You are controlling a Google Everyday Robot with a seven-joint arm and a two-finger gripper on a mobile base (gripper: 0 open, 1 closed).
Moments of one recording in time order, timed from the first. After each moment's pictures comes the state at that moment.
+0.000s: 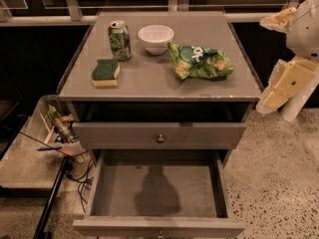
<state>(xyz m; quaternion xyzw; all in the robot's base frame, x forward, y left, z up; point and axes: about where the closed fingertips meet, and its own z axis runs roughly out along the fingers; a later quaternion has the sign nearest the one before) 0.477 -0.211 0.997 -0.61 0.73 -0.04 0.30</state>
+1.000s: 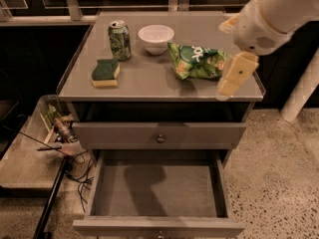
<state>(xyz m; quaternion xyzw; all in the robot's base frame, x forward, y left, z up) 0.543 -0.164 0.962 -0.63 0.73 -0.01 0.28</state>
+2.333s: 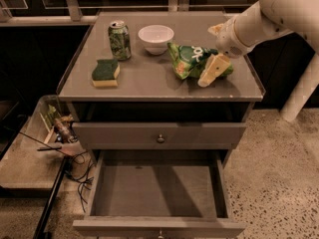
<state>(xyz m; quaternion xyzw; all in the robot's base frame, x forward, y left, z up) 0.687 -0.166 0.889 -0.60 0.72 0.00 0.36</state>
